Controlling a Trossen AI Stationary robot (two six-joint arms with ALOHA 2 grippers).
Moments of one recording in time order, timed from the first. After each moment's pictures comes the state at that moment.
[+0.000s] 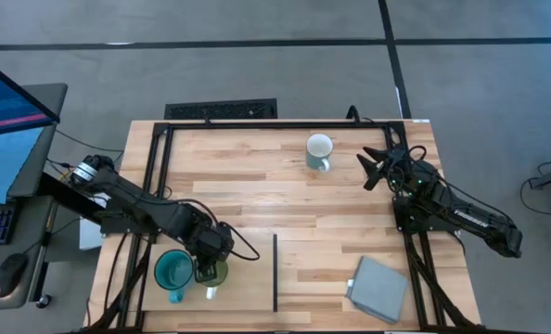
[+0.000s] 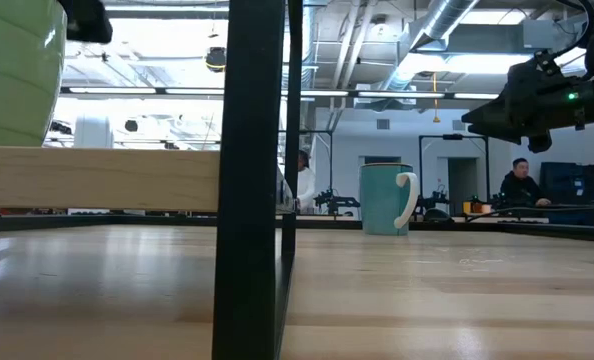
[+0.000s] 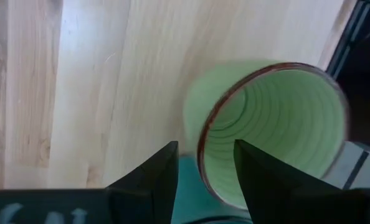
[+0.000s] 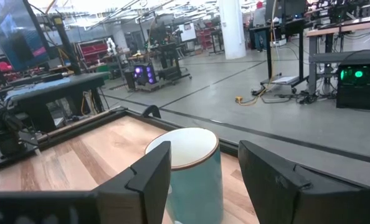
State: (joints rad) left arm -0.47 1.51 1.30 -1.16 0.14 -0.76; right arm -0.53 0.05 0.01 0.03 0.13 0.16
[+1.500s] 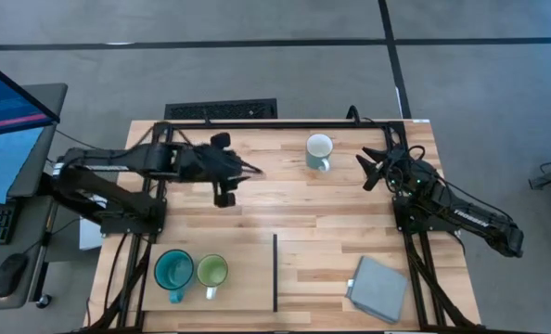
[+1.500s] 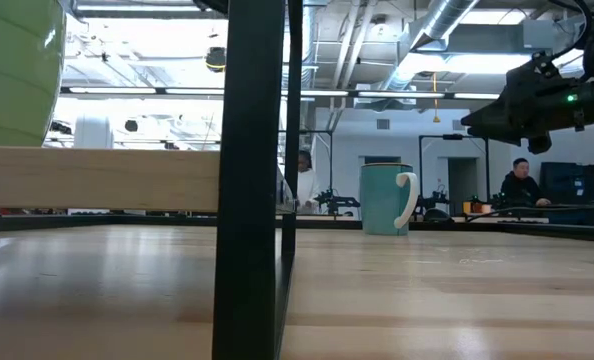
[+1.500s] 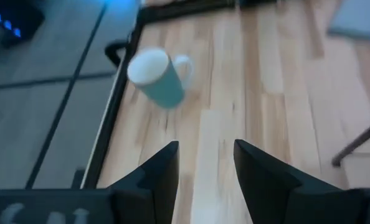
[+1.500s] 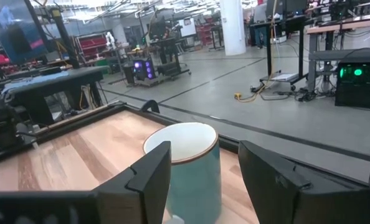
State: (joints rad) left arm -0.01 1.27 1.35 -0.75 -0.31 0.13; right arm -0.53 0.07 0.01 0.03 0.13 0.15
